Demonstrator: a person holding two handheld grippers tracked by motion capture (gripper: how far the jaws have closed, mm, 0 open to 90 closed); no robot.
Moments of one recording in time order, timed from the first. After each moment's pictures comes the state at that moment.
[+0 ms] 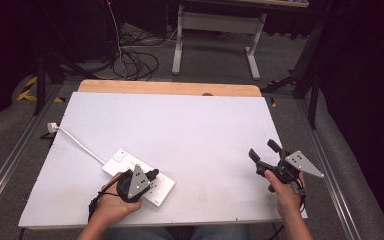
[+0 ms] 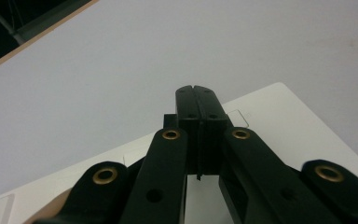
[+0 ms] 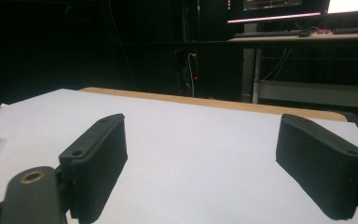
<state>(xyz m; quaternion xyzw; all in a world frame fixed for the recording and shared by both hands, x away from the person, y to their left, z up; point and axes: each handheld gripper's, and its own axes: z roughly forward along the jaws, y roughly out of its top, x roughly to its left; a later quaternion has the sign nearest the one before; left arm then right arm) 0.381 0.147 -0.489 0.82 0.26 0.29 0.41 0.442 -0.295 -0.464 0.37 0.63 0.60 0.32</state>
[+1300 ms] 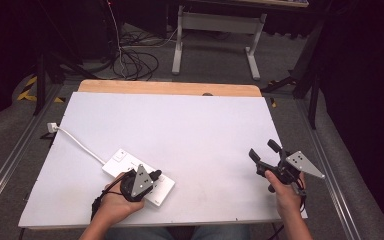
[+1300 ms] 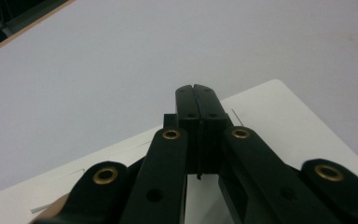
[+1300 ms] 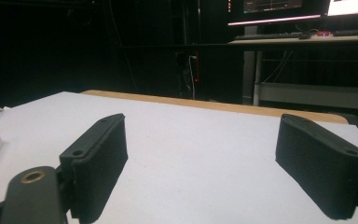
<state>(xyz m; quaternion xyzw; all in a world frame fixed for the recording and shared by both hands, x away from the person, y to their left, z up) 0.386 0.143 -0.494 0.83 0.27 0.30 0.39 0.440 -0.294 -0.462 0.37 0.63 0.61 0.32</state>
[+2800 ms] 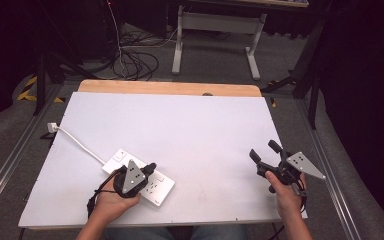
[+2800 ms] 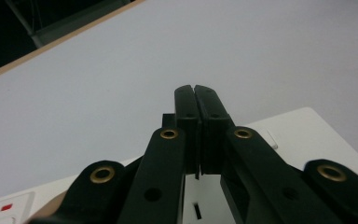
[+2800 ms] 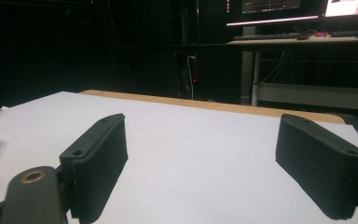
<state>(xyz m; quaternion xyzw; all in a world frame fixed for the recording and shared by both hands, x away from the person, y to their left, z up) 0.388 0.158 -0.486 0.78 0.30 0.31 0.45 0.437 -0.295 -0.461 0.37 0.63 0.61 0.32</state>
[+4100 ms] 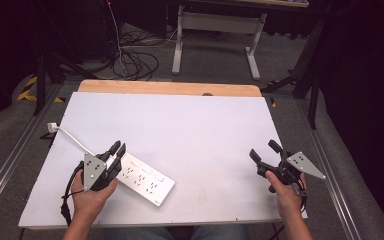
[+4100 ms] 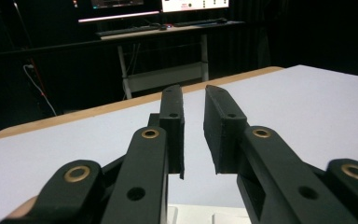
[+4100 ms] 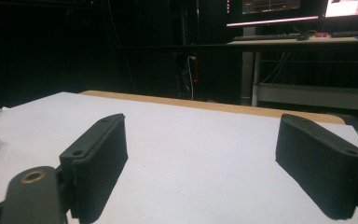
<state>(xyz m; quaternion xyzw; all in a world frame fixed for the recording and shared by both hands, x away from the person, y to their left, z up) 0.383 0.214 -0.462 0.62 0.40 0.42 0.53 0.438 -0.295 -0.461 0.37 0.63 0.61 0.32</state>
